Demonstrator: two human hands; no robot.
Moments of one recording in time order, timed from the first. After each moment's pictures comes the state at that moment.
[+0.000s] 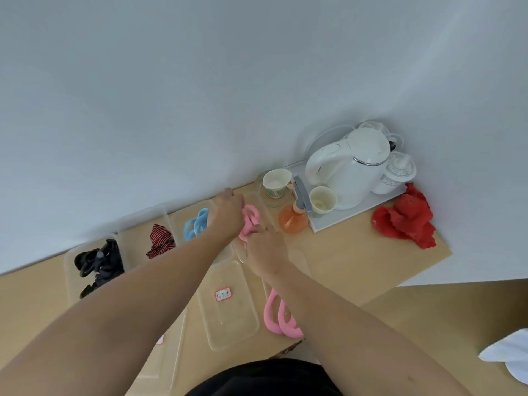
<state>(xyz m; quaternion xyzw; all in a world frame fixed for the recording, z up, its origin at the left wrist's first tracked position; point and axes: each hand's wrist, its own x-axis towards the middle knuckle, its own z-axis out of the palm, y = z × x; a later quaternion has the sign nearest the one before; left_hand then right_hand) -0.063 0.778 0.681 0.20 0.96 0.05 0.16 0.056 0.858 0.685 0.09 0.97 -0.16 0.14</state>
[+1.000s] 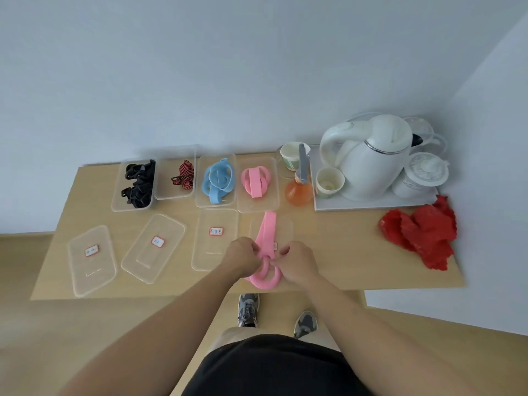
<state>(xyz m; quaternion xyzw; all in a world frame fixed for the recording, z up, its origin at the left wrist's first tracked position) 0.160 0.815 0.693 -0.11 0.91 0.24 0.32 0.175 0.967 0.665 0.15 0.86 -0.40 0.27</state>
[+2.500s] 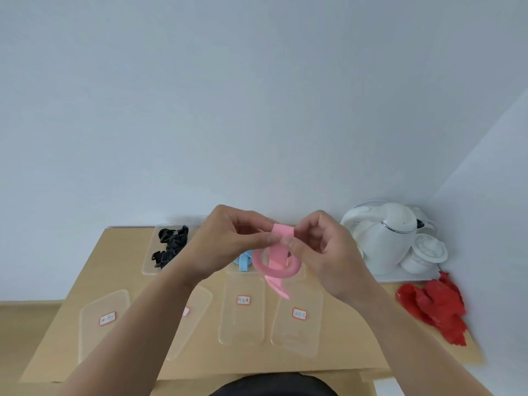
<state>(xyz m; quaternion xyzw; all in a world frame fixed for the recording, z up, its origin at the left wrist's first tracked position) 0.131 0.696 0.931 0.15 0.75 0.64 0.11 0.152 0.906 0.912 -0.10 0.74 -0.66 0.02</state>
